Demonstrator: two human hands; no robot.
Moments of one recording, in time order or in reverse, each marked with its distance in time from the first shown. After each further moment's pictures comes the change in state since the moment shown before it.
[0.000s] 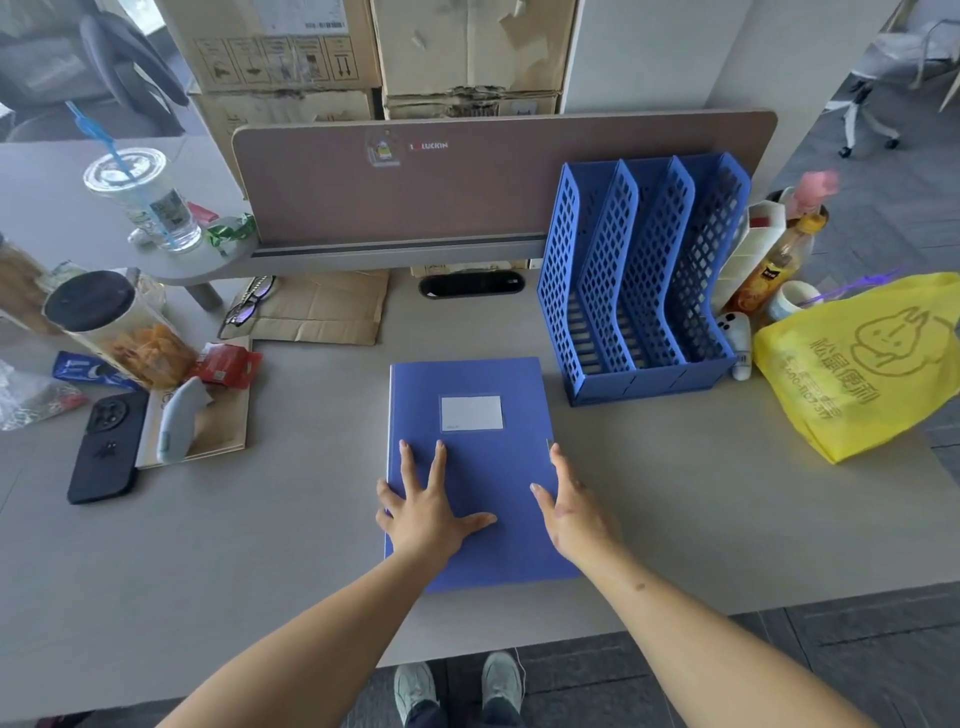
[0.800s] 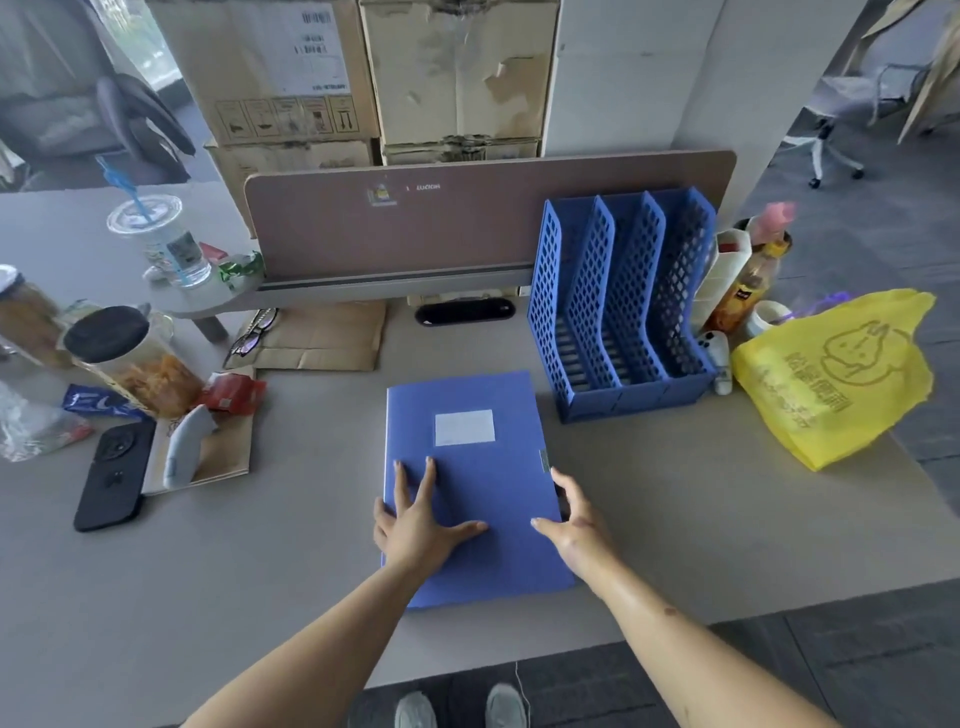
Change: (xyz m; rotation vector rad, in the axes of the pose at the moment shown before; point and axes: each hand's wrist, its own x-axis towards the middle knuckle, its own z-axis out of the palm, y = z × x) left_hand -0.007 -0.012 -0.014 -0.250 -0.012 0.009; right_hand -0.027 -0.006 -0.019 0.714 -0.080 0.118
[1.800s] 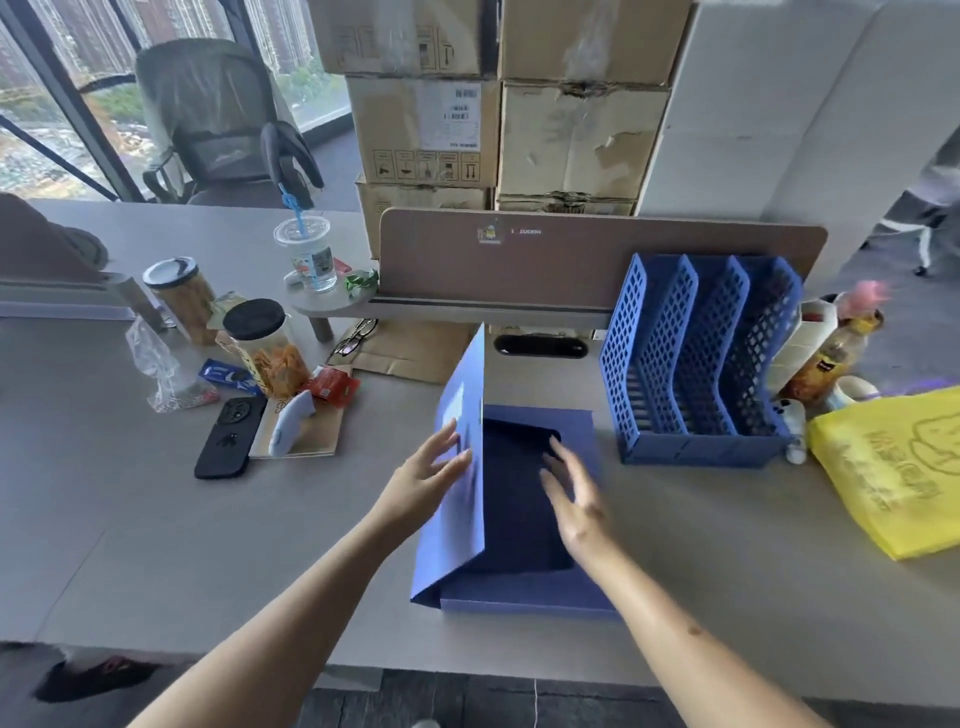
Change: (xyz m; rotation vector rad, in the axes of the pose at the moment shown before) left_hand -0.042 -0.015 -0.120 -0.595 -0.019 0.268; right_hand -0.027 -0.064 0.045 0.086 -0.121 -0.453
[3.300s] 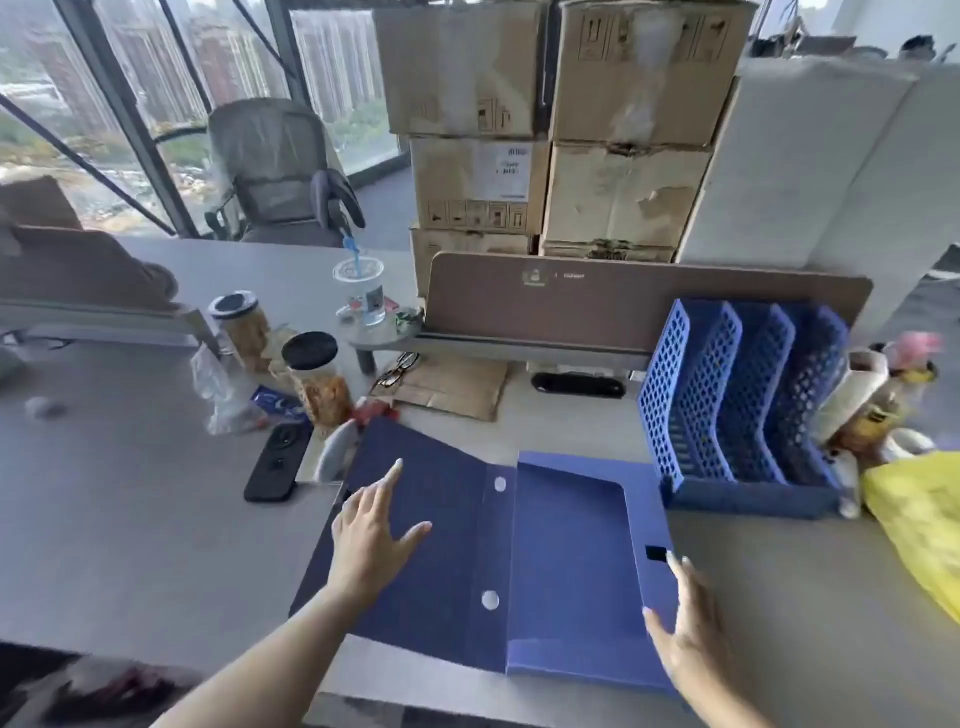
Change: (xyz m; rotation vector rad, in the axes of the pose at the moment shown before) left_hand -0.014 -0.085 -0.077 0.723 0.465 0.106; right_hand -0.035 0.114 -0.048 -0.588 0.278 -0.037
